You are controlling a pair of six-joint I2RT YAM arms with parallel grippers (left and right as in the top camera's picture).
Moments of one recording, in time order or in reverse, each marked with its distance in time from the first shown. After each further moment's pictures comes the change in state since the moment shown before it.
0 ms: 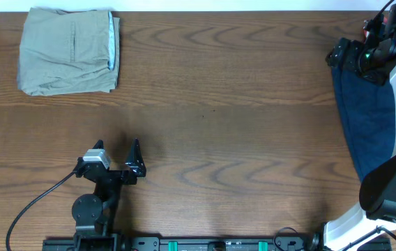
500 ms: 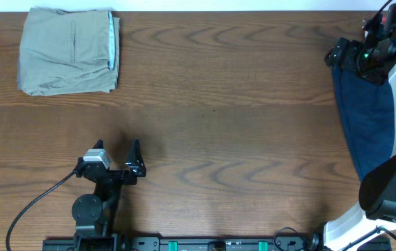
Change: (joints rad) left arm 0.000 0.000 0.000 0.000 0.000 0.008; right arm 0.010 0.000 0.000 0.000 0.000 0.000
